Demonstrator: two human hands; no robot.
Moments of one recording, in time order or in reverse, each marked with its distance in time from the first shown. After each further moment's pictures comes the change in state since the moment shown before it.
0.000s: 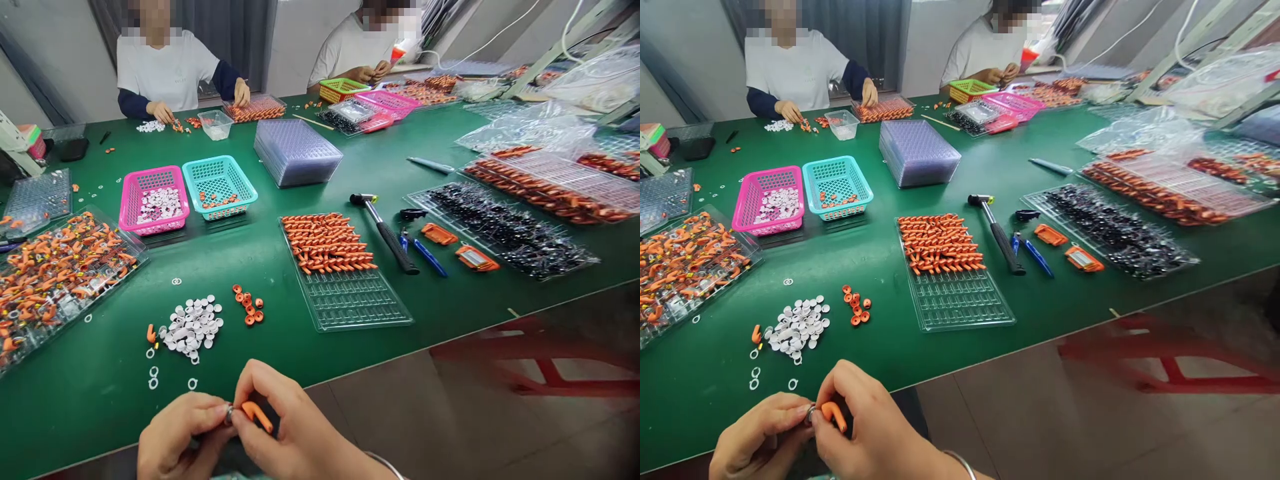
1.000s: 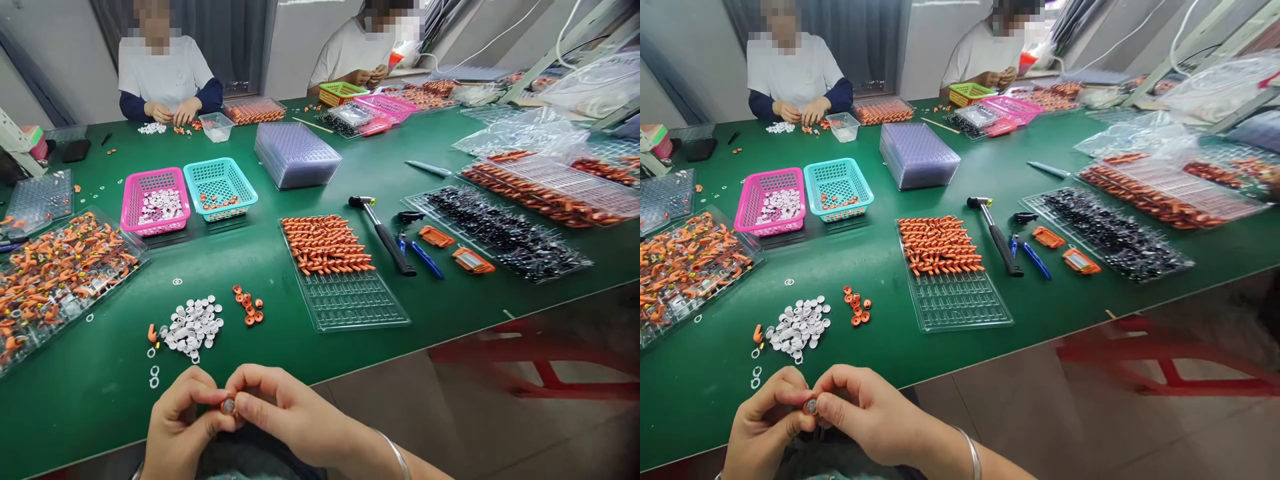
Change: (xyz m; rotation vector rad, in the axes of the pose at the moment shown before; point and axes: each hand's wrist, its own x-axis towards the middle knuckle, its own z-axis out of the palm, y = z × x) left_hand 0.008 -0.005 0.004 -0.392 0.119 -0.469; right_hand 0.013 0.011 -0.004 0.560 -0.265 0.249
